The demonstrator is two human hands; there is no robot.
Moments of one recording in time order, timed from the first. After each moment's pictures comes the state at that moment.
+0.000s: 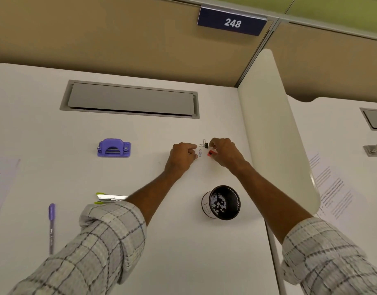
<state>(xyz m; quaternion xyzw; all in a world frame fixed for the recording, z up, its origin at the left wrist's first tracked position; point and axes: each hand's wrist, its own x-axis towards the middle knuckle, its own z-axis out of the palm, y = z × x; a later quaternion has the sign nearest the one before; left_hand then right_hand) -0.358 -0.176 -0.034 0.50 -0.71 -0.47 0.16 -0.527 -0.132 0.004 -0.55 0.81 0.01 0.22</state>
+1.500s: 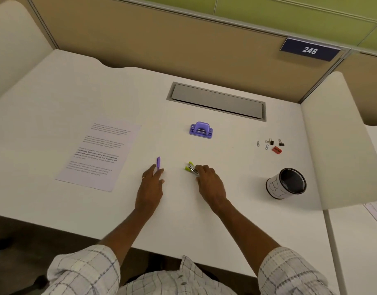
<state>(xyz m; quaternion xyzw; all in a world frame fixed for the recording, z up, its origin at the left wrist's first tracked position) 0.023 -0.024 -0.052 0.65 -0.67 -0.29 0.20 -0.191 -0.016 -0.024 -0.69 0.71 -0.06 0.16</state>
